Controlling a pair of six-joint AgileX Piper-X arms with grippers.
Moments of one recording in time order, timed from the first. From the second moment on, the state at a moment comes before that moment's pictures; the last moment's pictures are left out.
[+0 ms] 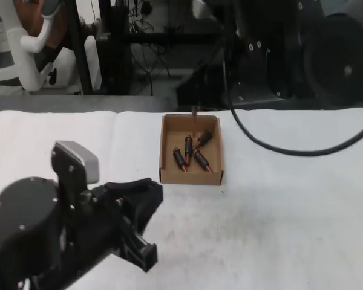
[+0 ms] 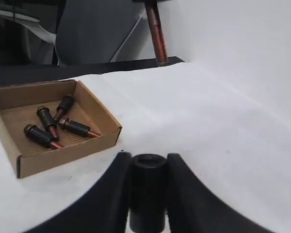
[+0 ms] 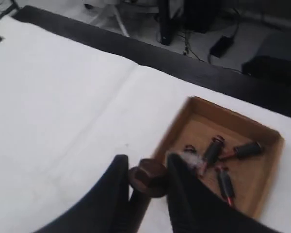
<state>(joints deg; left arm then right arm) -34.9 59.2 -13.6 -30.0 12.5 -11.7 40.4 84.2 -71.0 25.7 5.5 6.8</state>
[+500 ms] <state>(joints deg) -38.0 66.8 -13.5 -44.3 11.3 -11.1 47.1 84.0 -71.0 24.4 6.2 -1.2</state>
